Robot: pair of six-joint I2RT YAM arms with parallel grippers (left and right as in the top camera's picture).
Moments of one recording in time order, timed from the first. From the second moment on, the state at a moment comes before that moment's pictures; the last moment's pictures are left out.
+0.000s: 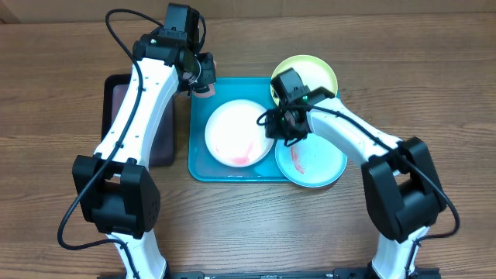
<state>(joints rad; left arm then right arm) -0.20 1.98 1.84 -1.01 0.05 -0.34 0.49 1.98 1.43 -0.73 -0.15 0.53</state>
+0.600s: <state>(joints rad) -0.20 1.98 1.84 -1.01 -0.04 -0.35 0.81 1.87 1.59 -0.98 0.85 0.51</state>
